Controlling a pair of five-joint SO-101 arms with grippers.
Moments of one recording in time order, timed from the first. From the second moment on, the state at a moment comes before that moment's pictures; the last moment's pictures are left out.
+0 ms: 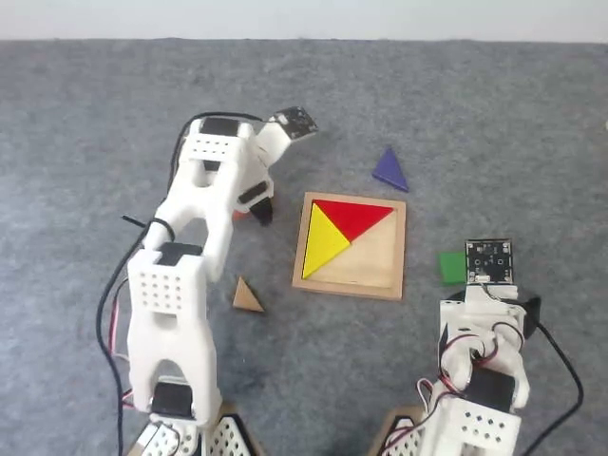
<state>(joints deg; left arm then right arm) 0.4 43.8 -22.5 77.9 -43.5 12.9 -102.2 95.5 63.1 15.7</state>
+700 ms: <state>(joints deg) 1.3 47.3 -29.8 97.7 -38.8 12.9 -102.2 95.5 63.1 15.7</state>
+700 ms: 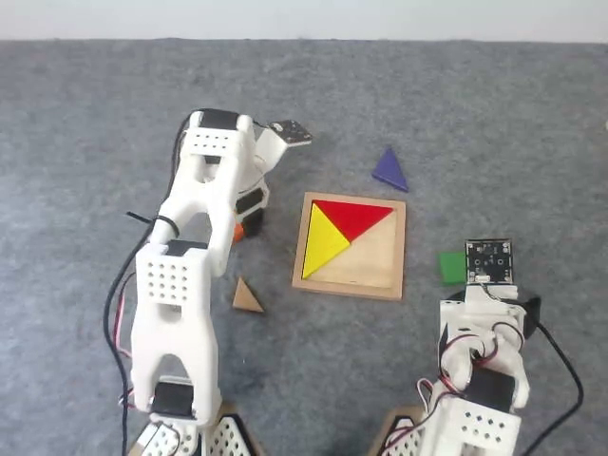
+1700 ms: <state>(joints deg) 6.6 14.5 9.5 79.5 -32.9 12.9 -102.2 95.5 63.1 15.7</state>
